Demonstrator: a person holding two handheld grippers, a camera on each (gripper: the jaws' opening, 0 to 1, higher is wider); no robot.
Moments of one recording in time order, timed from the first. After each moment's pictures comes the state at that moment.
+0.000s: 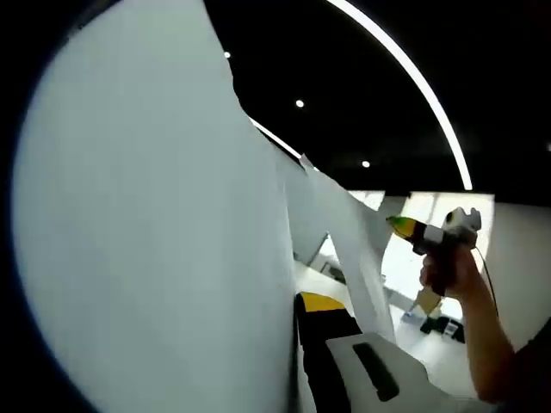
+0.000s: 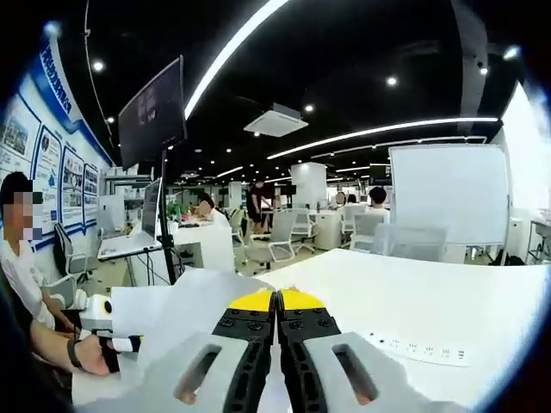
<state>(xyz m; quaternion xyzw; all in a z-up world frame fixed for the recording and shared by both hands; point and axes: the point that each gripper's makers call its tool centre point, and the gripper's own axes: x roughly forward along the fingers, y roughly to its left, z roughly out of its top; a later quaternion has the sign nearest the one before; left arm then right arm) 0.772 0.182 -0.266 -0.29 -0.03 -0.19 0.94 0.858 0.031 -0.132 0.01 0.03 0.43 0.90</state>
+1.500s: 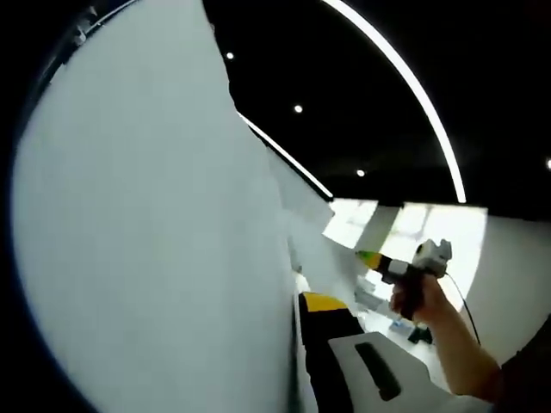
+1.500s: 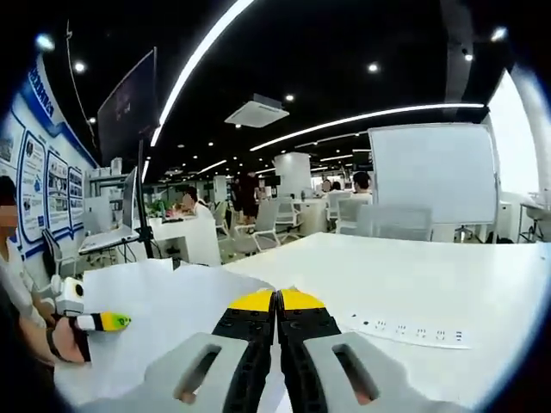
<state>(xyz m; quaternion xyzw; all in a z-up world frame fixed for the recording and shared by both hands) 0.771 0.183 -0.257 -0.32 -0.04 -0.21 0.92 0.905 0.003 -0.181 0.02 0.06 0.39 0.92</state>
